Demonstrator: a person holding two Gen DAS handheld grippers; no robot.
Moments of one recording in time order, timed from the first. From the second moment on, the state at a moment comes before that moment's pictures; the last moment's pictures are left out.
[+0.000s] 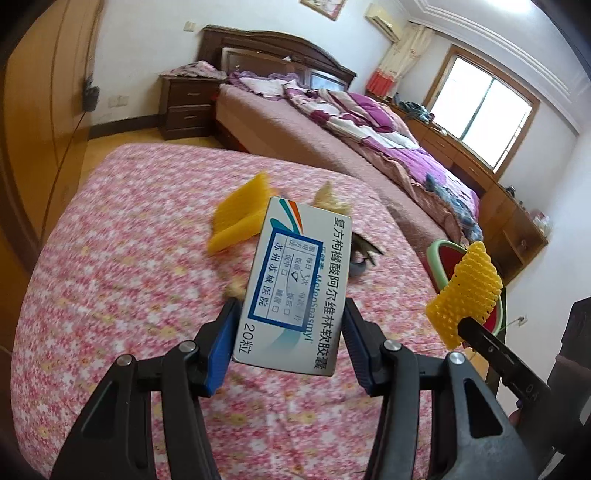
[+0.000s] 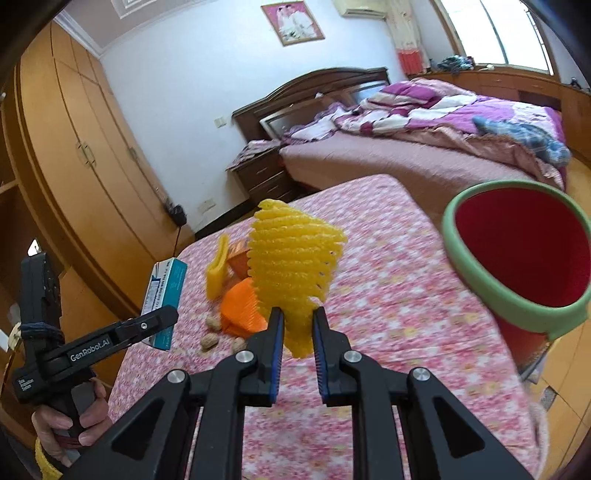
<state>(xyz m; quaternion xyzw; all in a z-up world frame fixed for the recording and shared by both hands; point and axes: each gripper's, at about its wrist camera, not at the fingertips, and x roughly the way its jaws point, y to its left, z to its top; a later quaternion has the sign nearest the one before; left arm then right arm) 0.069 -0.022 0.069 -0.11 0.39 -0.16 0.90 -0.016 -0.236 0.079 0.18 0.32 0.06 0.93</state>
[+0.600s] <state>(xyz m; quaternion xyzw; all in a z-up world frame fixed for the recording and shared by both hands) 0.085 -0.145 0.087 -0.02 0.38 -0.26 0.89 -0.043 -0.332 0.089 0.21 0.27 -0.06 0.94</state>
